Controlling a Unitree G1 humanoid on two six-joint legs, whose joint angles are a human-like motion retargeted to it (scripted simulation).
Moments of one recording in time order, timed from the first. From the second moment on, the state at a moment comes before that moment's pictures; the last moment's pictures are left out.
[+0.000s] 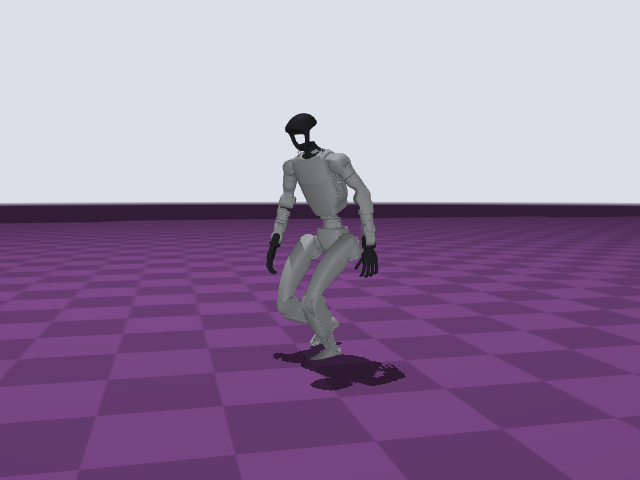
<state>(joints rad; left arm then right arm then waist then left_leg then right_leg) 0.09 0.36 -0.51 1.05 -0.12 -0.11 0.00 -0.18 -0.47 0.50 0.90 0.13 -0.08 -0.05 -0.09 0.00 0.36 -0.85 -0.18 0.09 1.34 -0.68 0.07 -0.72 -0.05 -0.04 1.77 -0.75 0.17</state>
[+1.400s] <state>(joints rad) 0.52 0.23 -0.72 0.68 -0.25 -0.16 -0.15 0.49 -0.28 0.68 0.57 0.36 -0.08 0.03 -0.10 0.12 0.52 -0.60 0.32 0.00 1.42 -0.82 -0.17 -1.48 -0.12 -0.20 1.20 -0.80 0.10</state>
